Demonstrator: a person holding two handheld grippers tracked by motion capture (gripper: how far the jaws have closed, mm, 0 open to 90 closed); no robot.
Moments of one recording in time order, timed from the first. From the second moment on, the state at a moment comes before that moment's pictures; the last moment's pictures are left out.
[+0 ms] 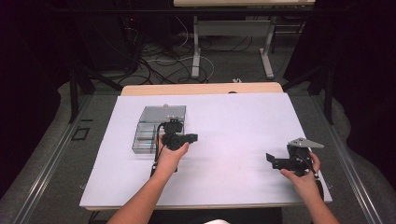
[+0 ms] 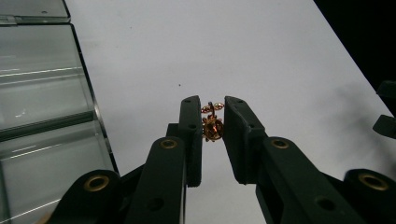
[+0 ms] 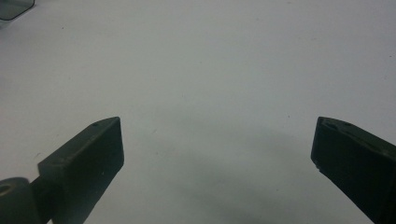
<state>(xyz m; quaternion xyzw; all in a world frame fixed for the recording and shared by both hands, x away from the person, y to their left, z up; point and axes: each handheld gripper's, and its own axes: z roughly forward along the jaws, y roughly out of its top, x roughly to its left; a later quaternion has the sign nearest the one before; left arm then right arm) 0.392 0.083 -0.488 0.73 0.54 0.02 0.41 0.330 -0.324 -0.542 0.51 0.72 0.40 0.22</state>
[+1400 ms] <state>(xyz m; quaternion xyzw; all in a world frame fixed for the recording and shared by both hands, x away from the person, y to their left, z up) 0.402 0.134 -0.502 0.70 0.59 0.03 0.40 0.330 -0.324 -0.542 0.52 0.72 0.40 0.23</state>
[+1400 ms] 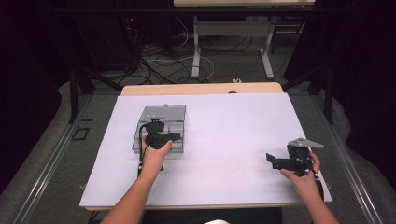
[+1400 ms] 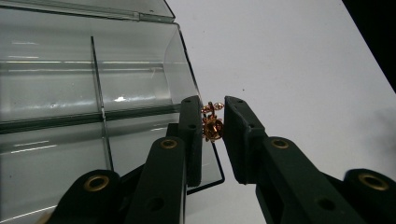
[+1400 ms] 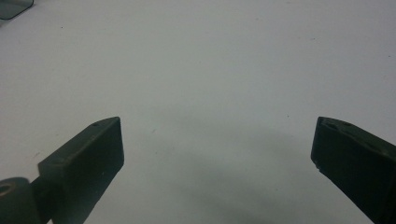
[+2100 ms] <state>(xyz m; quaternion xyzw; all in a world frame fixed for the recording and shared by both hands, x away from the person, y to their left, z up) 0.403 0.140 -0.521 0.70 0.60 0.02 0.38 0.330 -0.325 -0.542 0.52 0.72 0.40 0.23</state>
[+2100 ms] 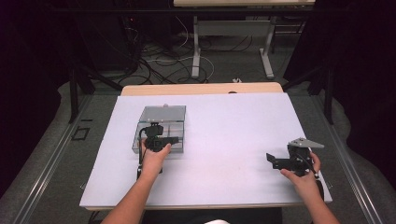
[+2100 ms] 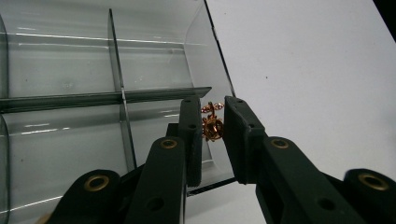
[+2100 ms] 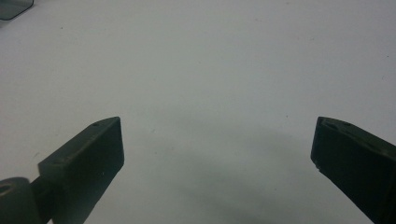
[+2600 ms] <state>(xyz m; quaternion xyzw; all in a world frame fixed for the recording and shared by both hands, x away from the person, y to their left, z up) 0.405 0.141 -0.528 0.70 0.61 0.02 0.37 0.330 -0.325 -0.541 0.52 0.72 0.40 0.23</state>
